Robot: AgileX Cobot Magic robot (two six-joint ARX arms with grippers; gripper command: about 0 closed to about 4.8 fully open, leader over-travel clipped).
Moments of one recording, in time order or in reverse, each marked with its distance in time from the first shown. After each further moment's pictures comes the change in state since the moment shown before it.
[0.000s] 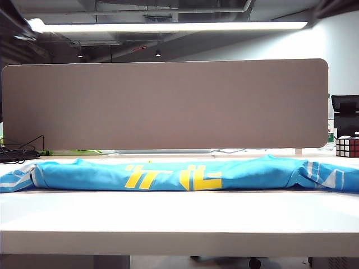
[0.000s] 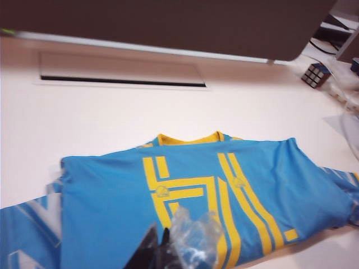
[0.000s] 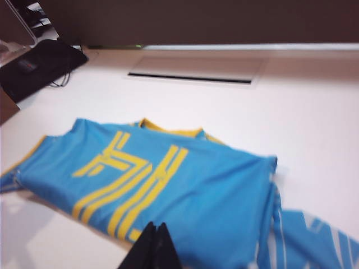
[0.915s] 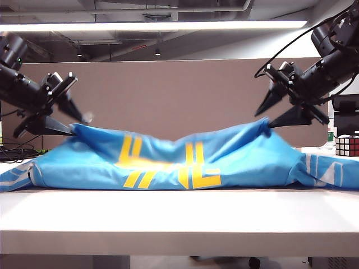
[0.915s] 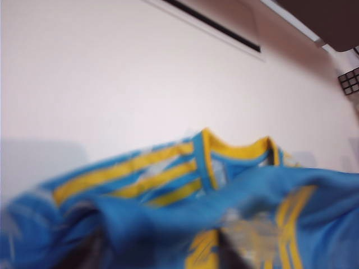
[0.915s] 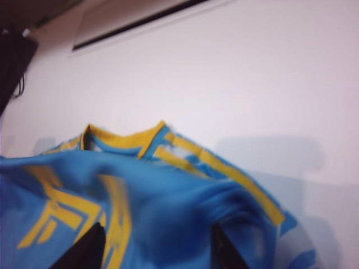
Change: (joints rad) left arm 0.023 0.914 0.463 0.166 0.154 -0.256; right arm 0.055 0.904 0.454 0.186 -0.040 0.293
